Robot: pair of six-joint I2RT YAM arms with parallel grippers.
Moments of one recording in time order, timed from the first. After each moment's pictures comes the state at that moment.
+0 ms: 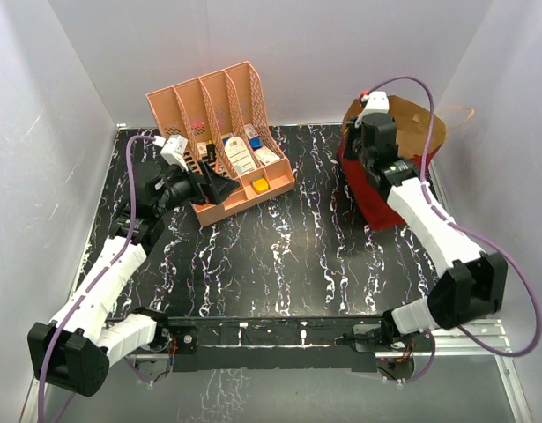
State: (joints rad) left arm -0.28 1.03 0.88 -0.05 0.49 -0.51; right arm 0.28 1.46 1.34 -0.22 0.19 0.17
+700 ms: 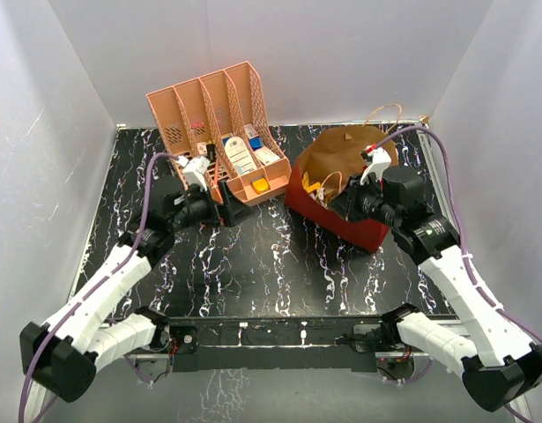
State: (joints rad) left arm -0.47 1.02 0.84 -0.17 0.42 -0.57; right arm 0.40 0.93 1.04 -0.55 -0.21 0.33
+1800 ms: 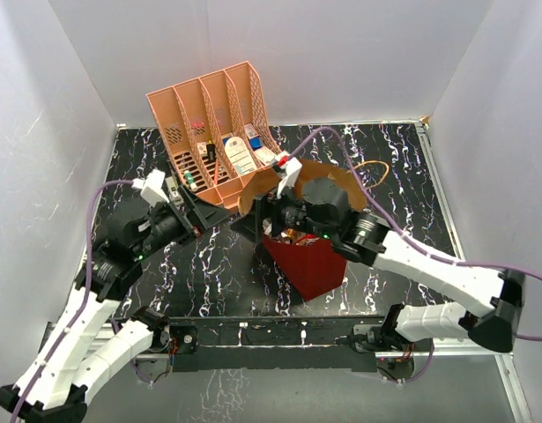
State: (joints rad) left arm -0.47 0.66 0.91 -0.58 0.23 -0.97; right arm 0.99 1.24 1.16 -0.12 -0.13 0.49
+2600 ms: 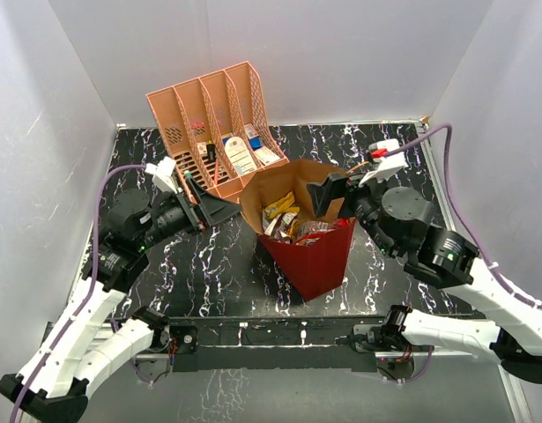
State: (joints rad) left arm -0.47 0.75 0.93 -0.39 0.39 -0.92; right arm 0.99 0.89 1.23 -0.46 0.60 0.29
